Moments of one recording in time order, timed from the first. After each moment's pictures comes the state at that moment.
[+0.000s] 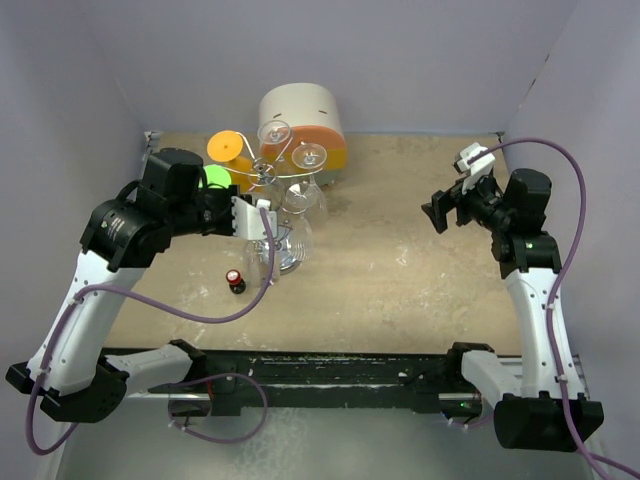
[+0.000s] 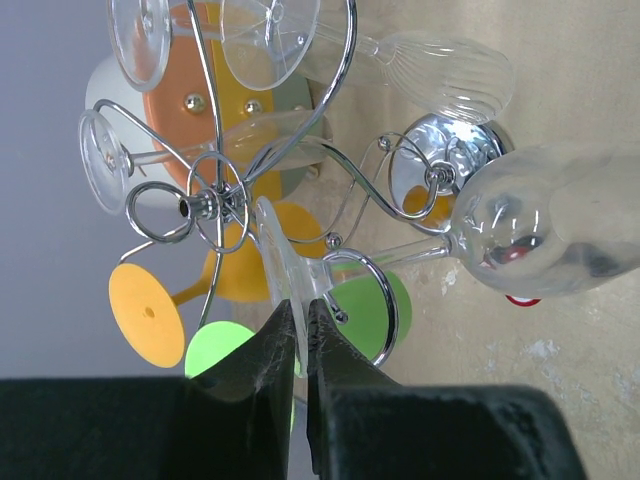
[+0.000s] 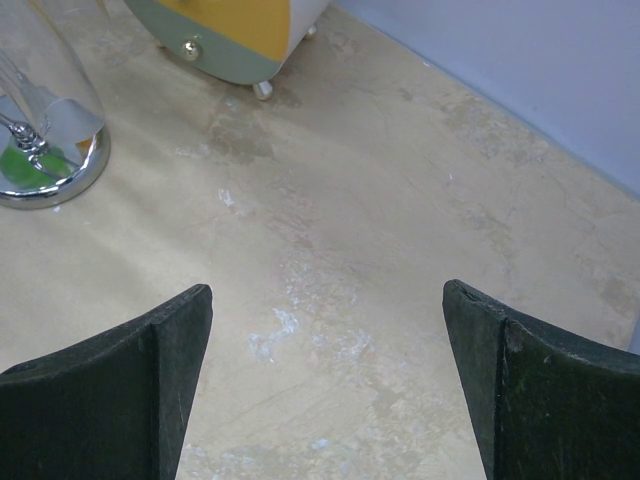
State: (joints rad) left arm -0.54 1.15 1.68 -1.18 0.20 1.13; right arm -0.07 0.97 1.08 -0.48 -0.55 -0.38
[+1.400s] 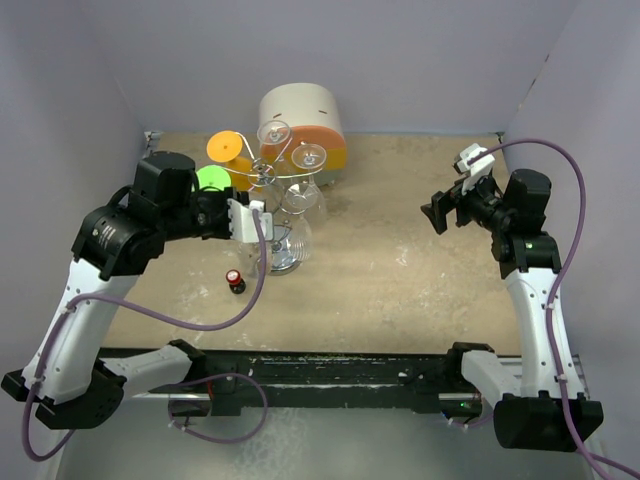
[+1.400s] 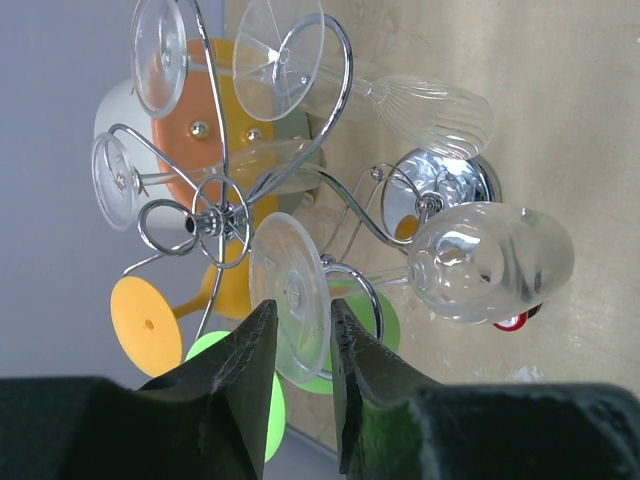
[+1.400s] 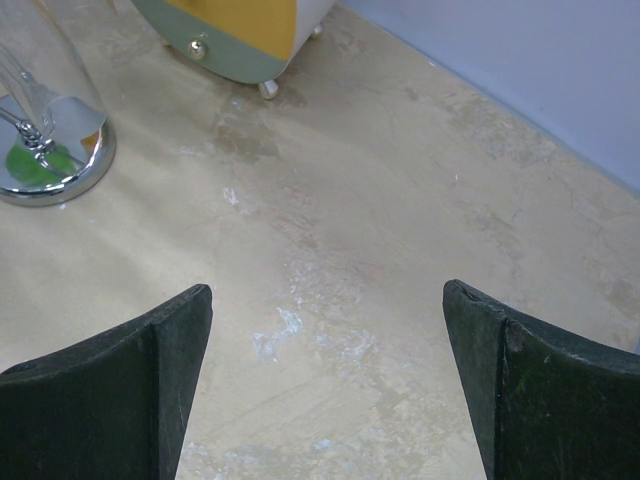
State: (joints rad) left arm -0.54 1.12 1.68 -1.17 0.26 1.08; right arm -0.07 0.97 1.07 -0.48 -0.57 -0.38
